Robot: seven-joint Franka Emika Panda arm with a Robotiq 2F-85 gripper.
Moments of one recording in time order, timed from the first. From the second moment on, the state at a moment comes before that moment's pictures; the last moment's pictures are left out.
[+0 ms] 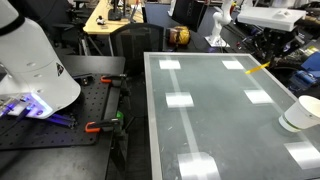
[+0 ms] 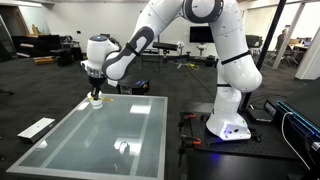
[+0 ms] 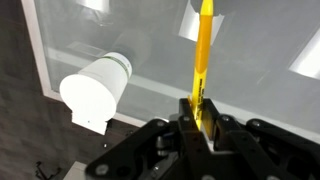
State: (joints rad) arm 0.08 0.44 -0.07 -1.91 -0.28 2.67 -0.04
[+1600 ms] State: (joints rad) arm 0.29 0.56 -0.19 -1.71 -1.41 2.21 1.50
